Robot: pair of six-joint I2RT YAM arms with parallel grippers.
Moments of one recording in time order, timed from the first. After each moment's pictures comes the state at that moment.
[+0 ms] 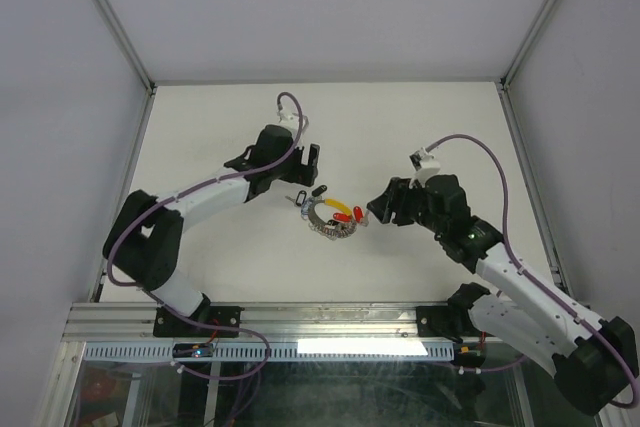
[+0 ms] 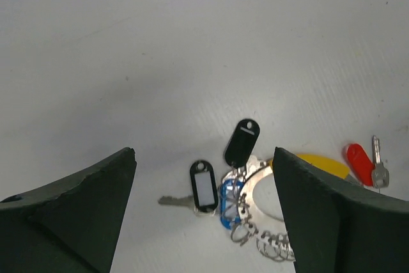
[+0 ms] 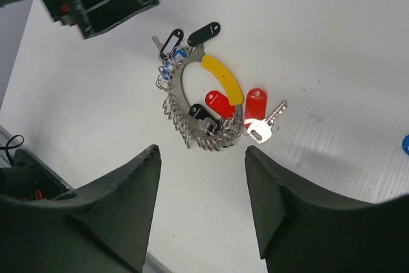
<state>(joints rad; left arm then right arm) -0.58 1.53 0.95 -0.05 -0.05 -0.22 0.58 0.85 0.56 -0.19 -0.11 0.50</state>
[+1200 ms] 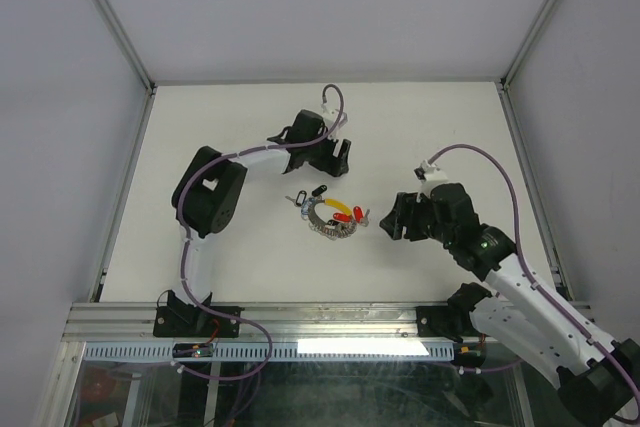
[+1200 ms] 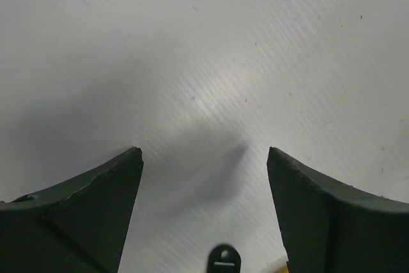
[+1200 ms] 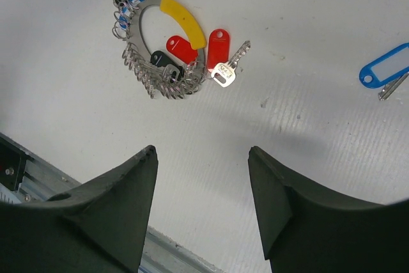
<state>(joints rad) -0.58 2.14 1.44 -0.01 0.27 -0.08 0.58 0.72 0.57 -0.49 -0.08 0.45</state>
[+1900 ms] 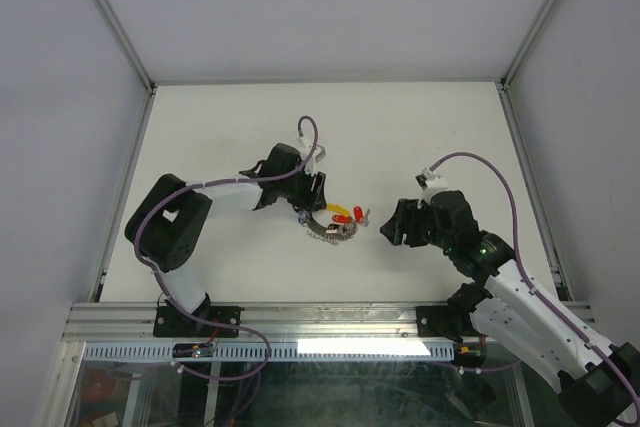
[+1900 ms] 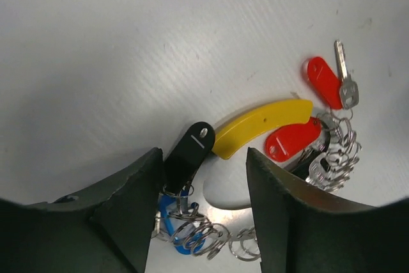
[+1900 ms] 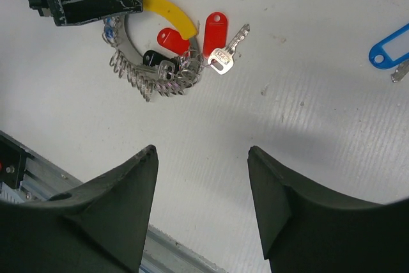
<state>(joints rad) -0.60 1.77 0.94 0.05 0.32 -0.17 0.58 0.67 0.49 -0.47 -0.09 0.48</state>
